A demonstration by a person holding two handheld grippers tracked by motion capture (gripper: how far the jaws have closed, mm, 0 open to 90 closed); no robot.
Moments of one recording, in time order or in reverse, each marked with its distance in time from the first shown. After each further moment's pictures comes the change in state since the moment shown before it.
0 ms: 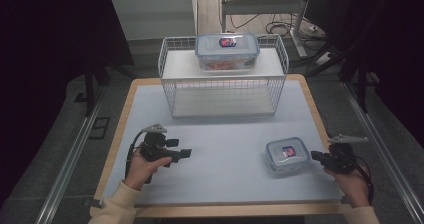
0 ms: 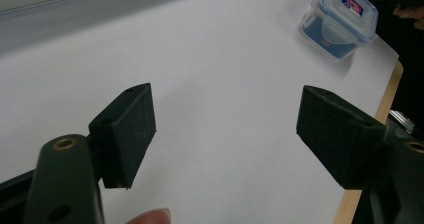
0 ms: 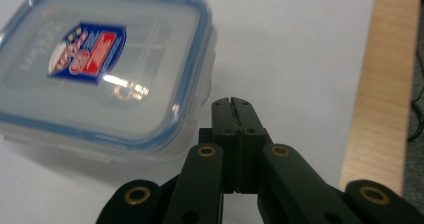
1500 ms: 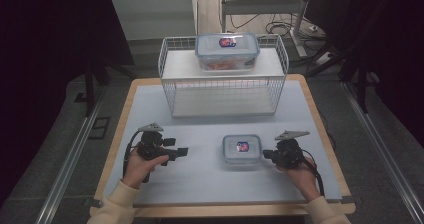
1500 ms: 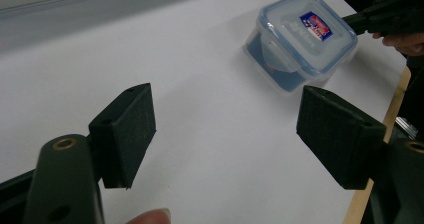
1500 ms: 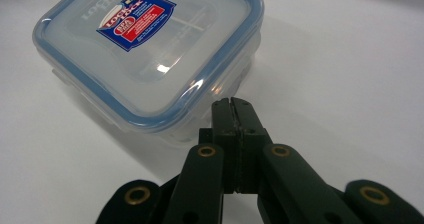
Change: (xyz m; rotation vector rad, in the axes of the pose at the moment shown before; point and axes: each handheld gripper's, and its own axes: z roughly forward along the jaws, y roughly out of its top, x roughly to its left) left arm 0.012 -0.003 -0.004 -0.004 0.016 -0.027; right arm 0.110 0.042 0.064 0.011 0.198 -0.130
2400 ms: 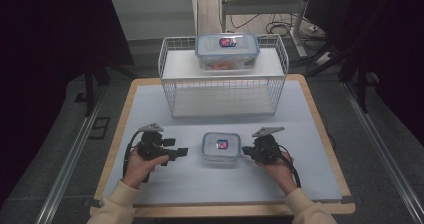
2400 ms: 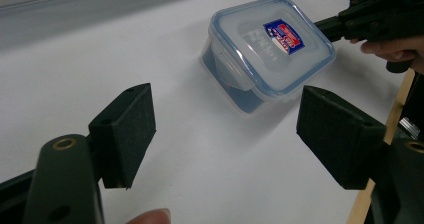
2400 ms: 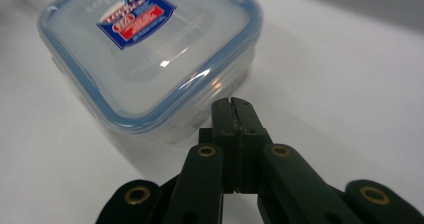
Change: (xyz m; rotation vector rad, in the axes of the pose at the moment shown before) left arm 0.001 -0.001 0.001 0.003 0.006 -0.001; right arm 0.030 0.026 0.039 -0.018 0.057 -0.053
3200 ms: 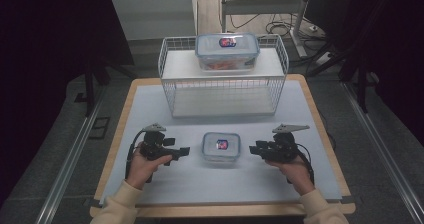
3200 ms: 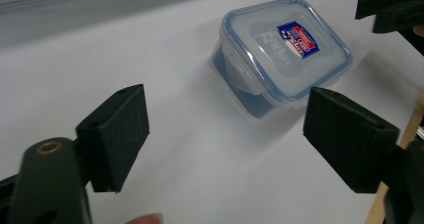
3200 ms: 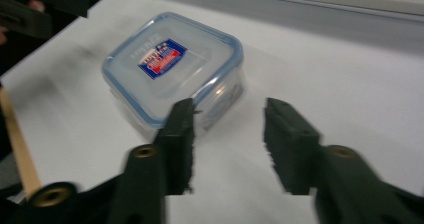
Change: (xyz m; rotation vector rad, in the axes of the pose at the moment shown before) left arm -0.004 0.001 0.010 0.005 0.060 -0.038; right arm -0.021 -0.005 -0.042 -0.122 0.124 0.113
